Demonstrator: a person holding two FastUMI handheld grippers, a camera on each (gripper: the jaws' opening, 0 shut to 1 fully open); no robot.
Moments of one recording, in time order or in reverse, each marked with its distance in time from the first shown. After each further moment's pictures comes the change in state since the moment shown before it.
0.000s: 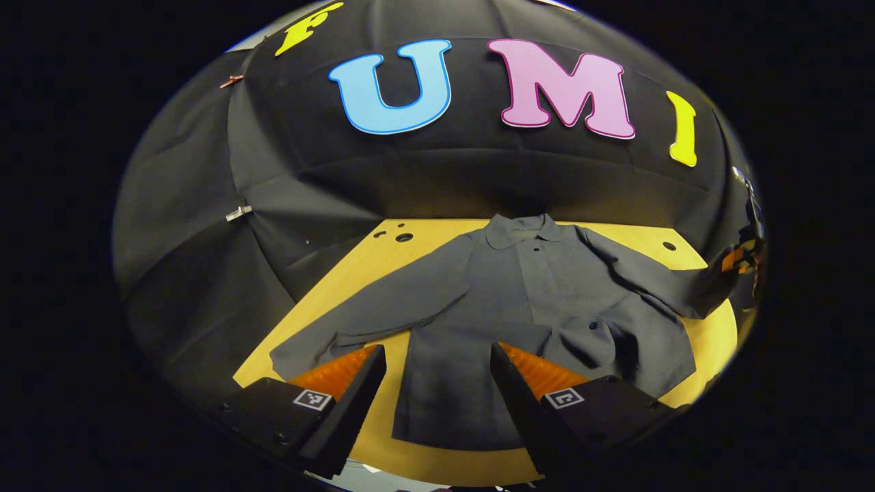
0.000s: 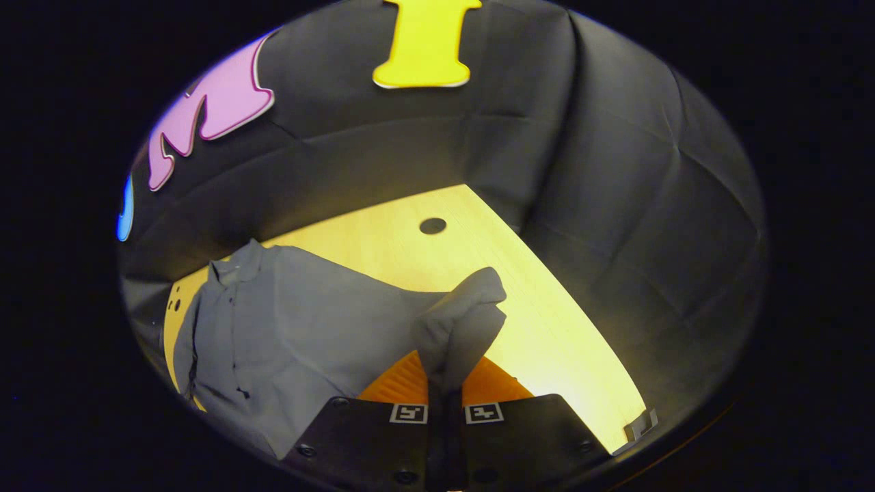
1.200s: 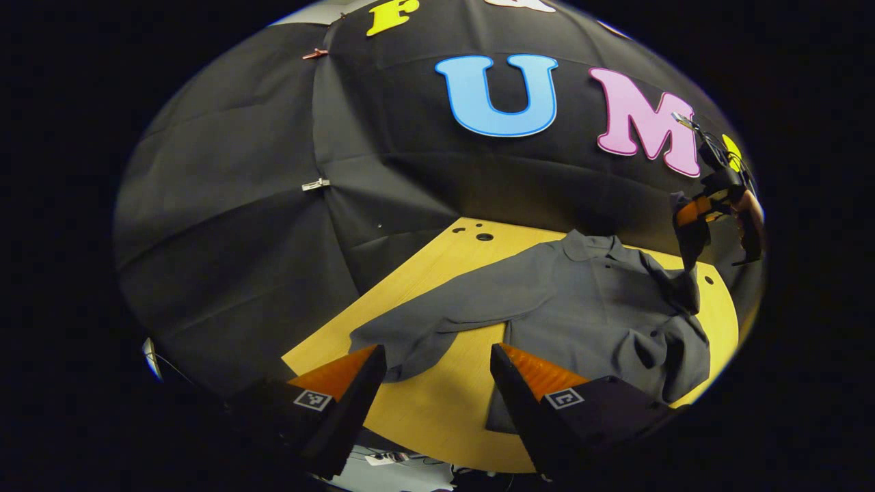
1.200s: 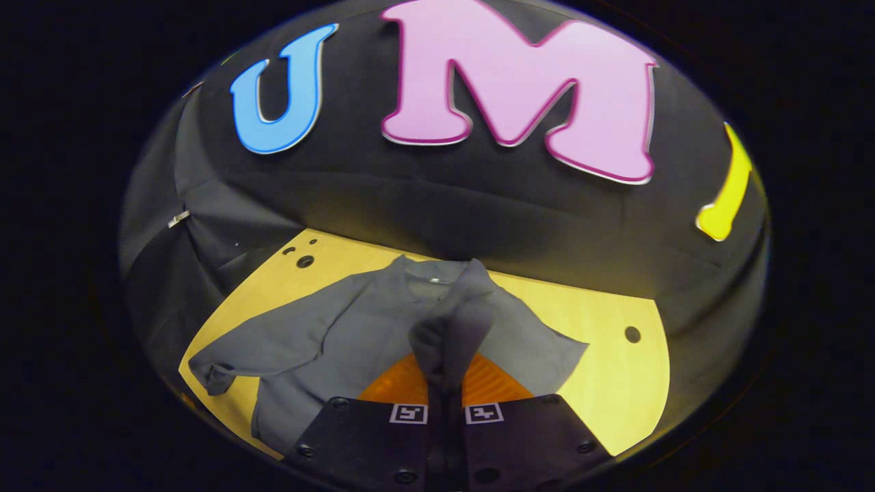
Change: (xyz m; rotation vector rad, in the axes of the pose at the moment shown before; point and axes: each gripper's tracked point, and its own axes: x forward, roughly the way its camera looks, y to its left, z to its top) left arm -0.032 0.147 -0.039 -0.175 0.016 0.200; right arm -0.056 0.370 0.011 -0.499 -0.071 0.461
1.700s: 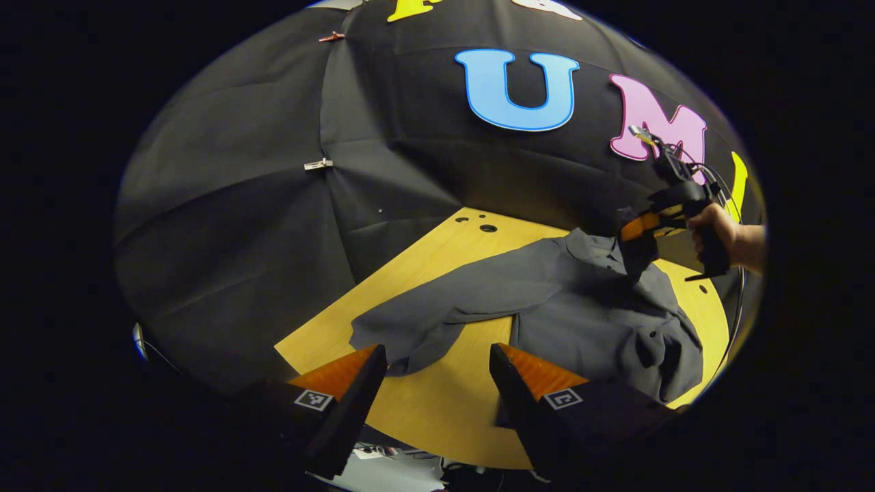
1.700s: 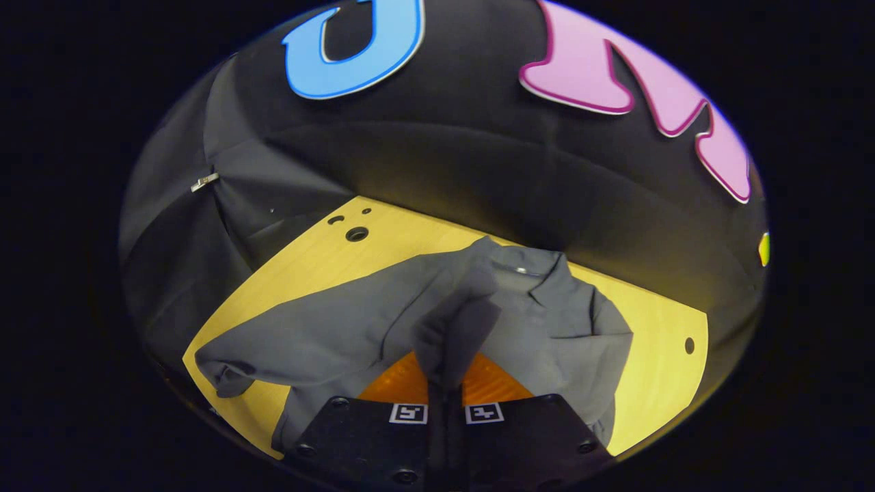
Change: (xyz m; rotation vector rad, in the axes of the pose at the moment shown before) left arm 0.015 0.019 -0.001 -0.047 0.024 -0.056; right arm 0.076 0.122 -0.032 -0.087 0.102 0.132
